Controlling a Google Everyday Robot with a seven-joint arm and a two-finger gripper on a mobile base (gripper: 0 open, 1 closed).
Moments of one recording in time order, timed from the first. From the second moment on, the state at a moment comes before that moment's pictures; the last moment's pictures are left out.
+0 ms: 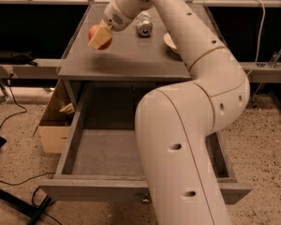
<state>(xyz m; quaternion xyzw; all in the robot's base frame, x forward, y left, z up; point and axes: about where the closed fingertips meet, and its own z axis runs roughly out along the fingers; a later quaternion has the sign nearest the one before) 0.766 0.148 0.891 -0.62 0.69 0.23 0.31</state>
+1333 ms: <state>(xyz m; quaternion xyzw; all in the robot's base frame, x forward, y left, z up) 0.745 0.165 0.838 -0.62 0.68 0.21 0.32</state>
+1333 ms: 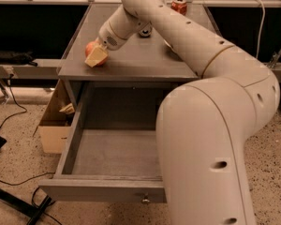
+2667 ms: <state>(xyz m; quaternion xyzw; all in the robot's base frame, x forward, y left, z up) 0.745 0.166 0.837 -0.62 0.68 0.21 0.31</state>
